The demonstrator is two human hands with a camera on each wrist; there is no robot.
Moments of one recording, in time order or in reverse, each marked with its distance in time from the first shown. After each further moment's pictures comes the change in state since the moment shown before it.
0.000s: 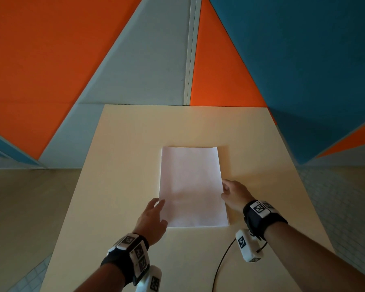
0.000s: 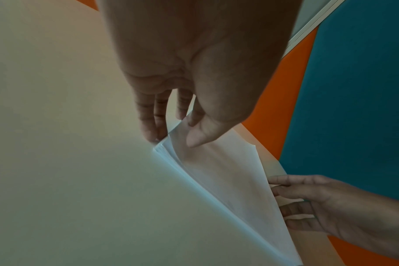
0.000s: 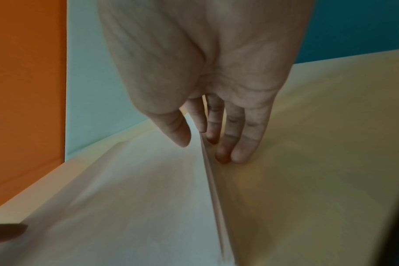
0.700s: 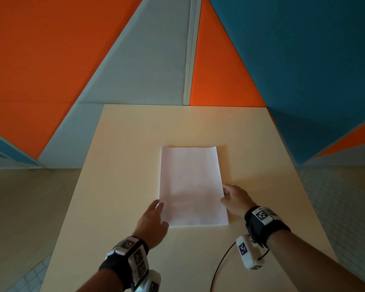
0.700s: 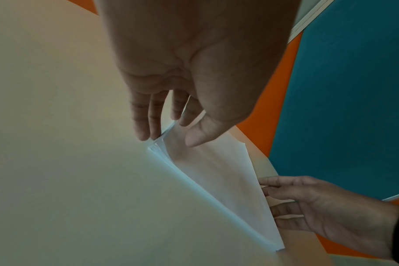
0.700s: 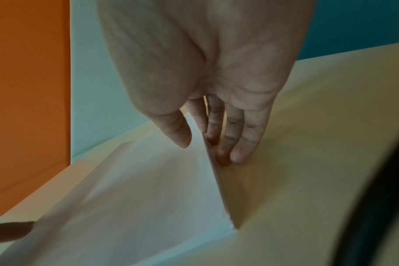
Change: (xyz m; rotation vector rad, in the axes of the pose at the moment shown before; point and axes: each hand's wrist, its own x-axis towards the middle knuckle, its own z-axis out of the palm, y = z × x) left_hand -0.010 0.002 0.001 0.045 0.020 0.037; right_hand -0.014 0.005 0.007 0.060 -0.006 0.011
